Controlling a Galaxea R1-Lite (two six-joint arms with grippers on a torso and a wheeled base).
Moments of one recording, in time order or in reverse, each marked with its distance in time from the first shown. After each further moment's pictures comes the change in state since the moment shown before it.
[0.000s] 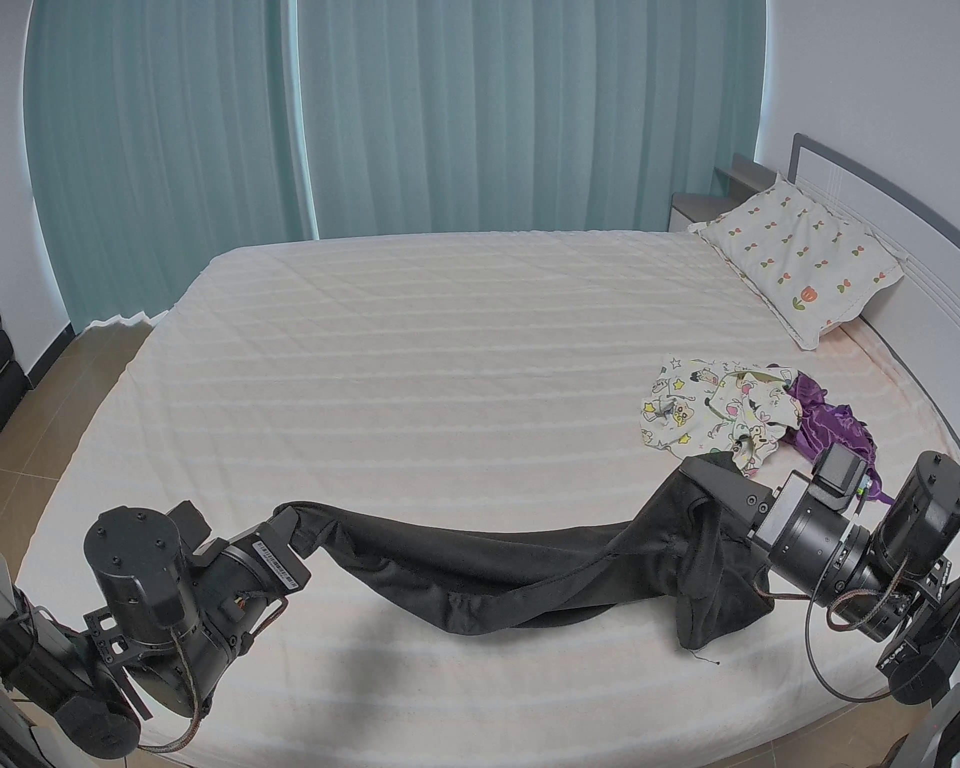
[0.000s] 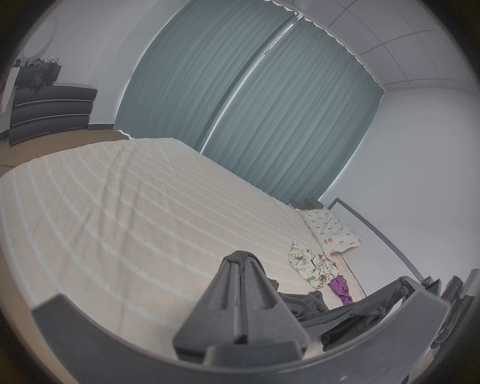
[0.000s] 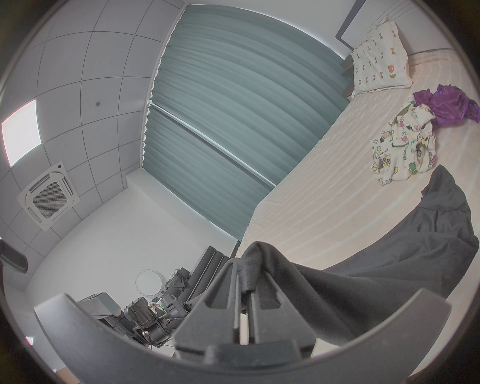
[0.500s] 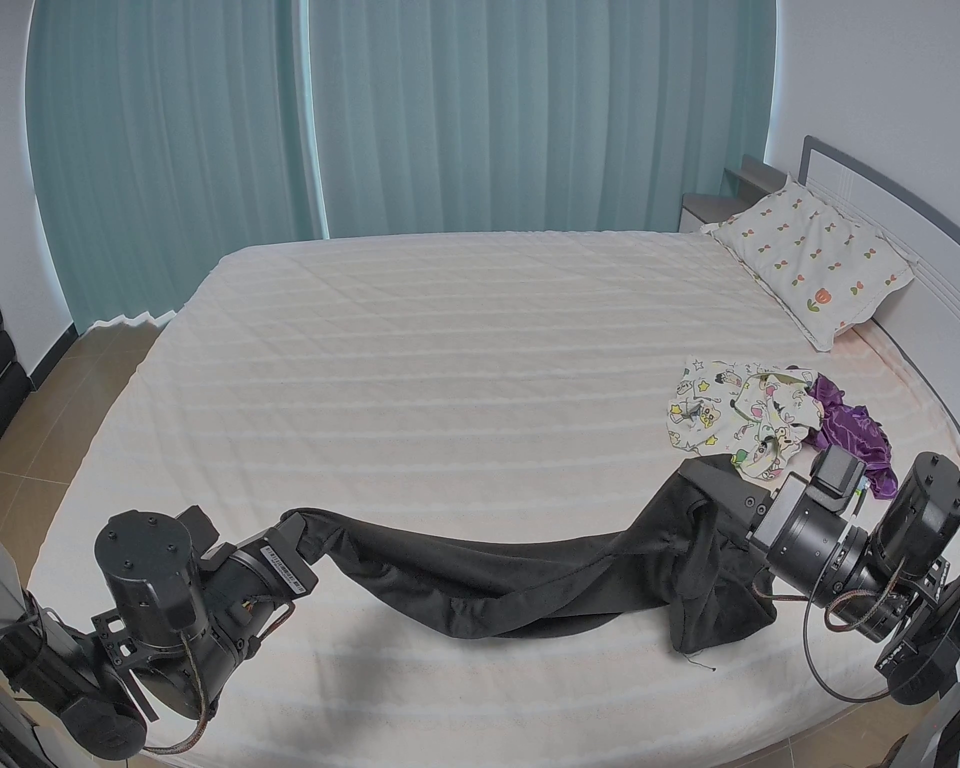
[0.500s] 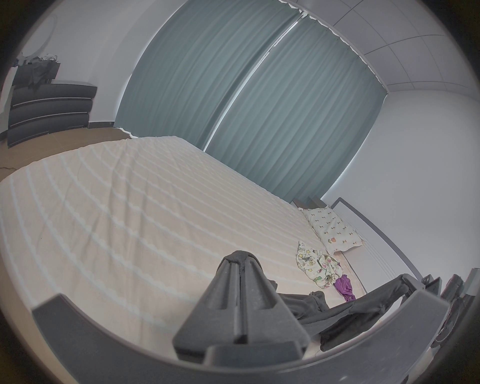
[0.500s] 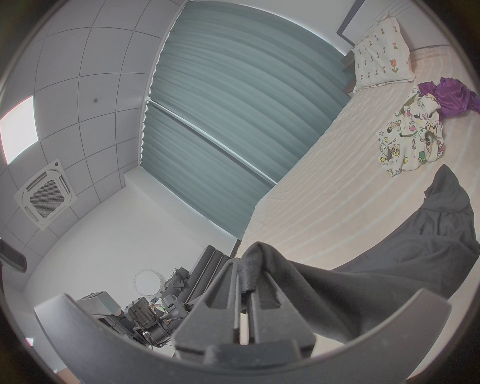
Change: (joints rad) left arm -0.010 0.023 0.000 -0.003 -0.006 -0.014; right arm -0.003 0.007 0.001 0.000 -0.001 0.000
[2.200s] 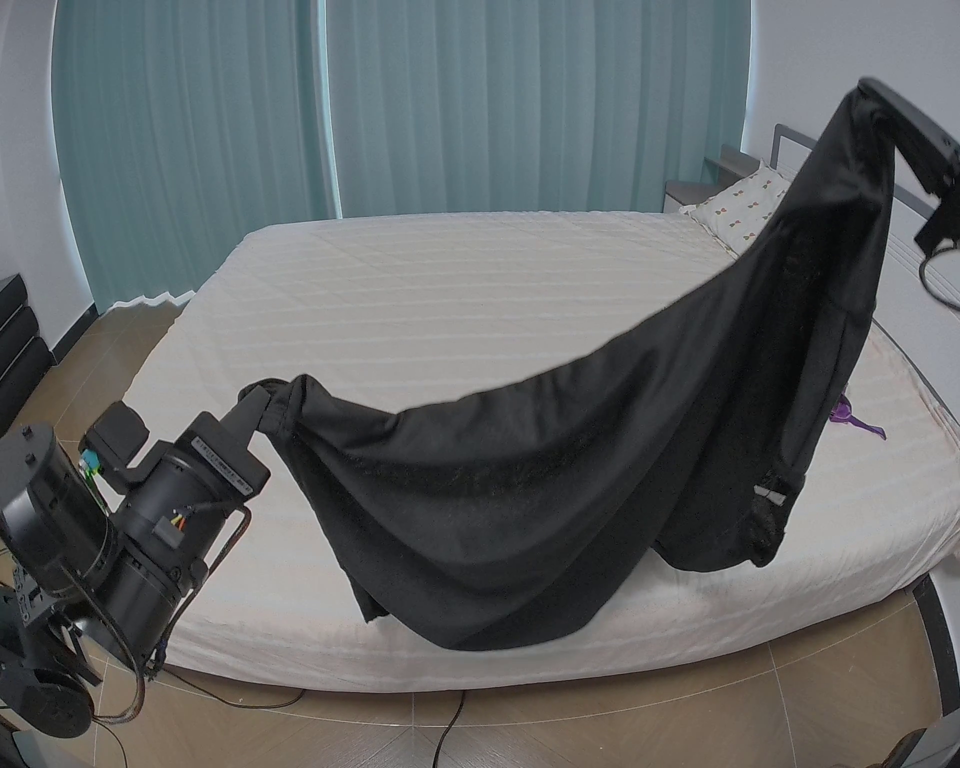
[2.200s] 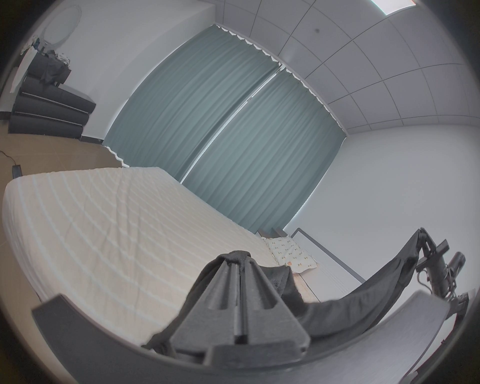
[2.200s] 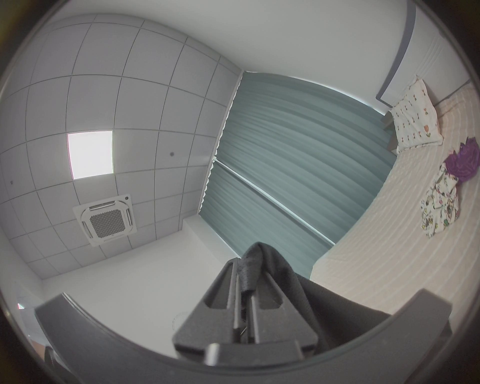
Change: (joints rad) left arm -0.035 -0.233 -0.167 0.057 0.018 0.101; right arm -0.155 -0.433 -0.698 0.633 0.060 0.074
